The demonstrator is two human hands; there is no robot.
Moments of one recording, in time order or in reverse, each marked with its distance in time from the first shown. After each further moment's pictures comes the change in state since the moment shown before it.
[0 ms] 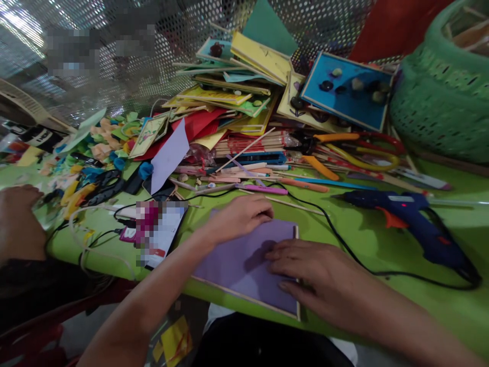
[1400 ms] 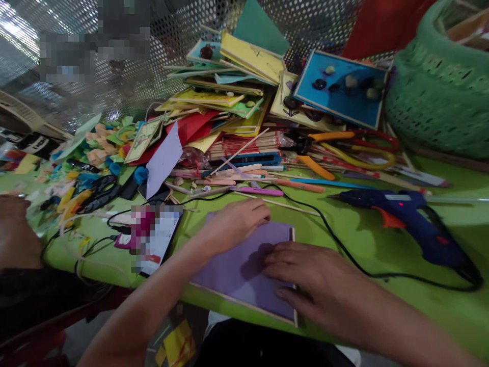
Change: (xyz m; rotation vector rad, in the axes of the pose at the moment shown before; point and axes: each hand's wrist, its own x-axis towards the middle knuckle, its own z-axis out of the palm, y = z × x) left_hand -0.007 0.014 -0.001 0.345 -0.005 0.042; right_hand -0.002 -0.002 -0.001 -0.028 0.029 -0.022
